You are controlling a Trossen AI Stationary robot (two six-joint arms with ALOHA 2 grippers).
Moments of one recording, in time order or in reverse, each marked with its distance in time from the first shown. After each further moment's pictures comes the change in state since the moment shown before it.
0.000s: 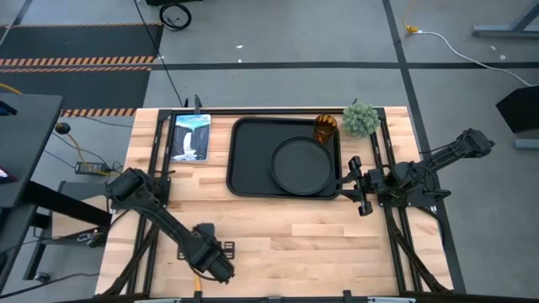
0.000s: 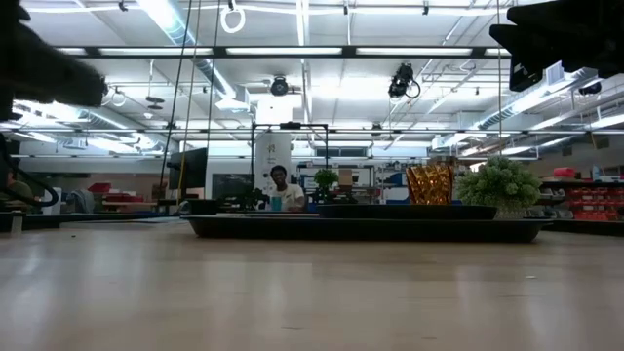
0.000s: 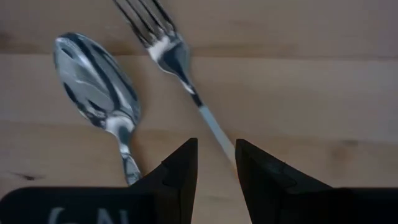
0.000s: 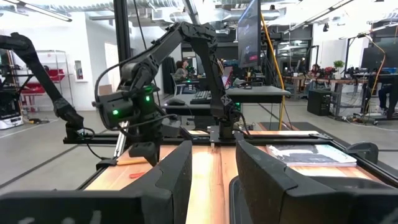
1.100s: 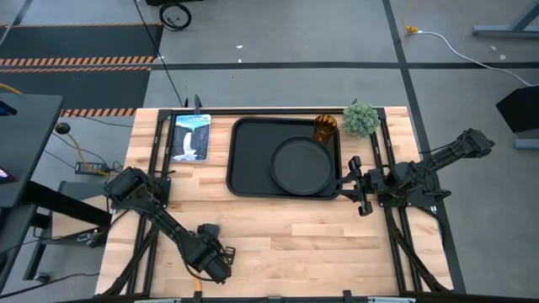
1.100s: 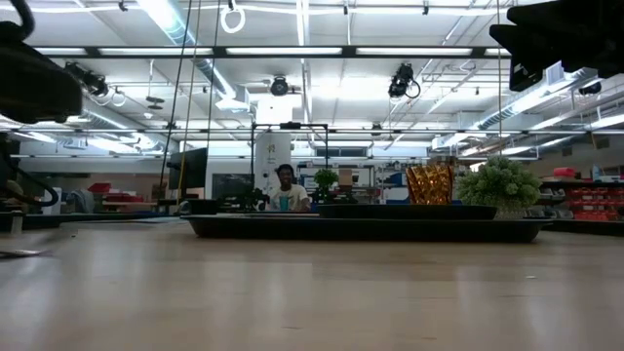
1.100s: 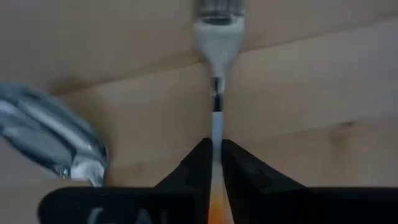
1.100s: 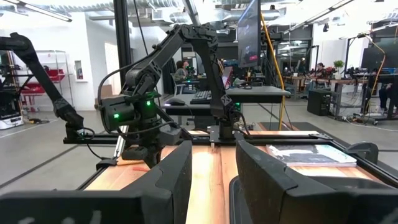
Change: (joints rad) left arm 0.002 -0.004 -0.086 0.151 -0.111 0.230; right arm 0.000 0.000 0.000 0.000 0.000 0.000
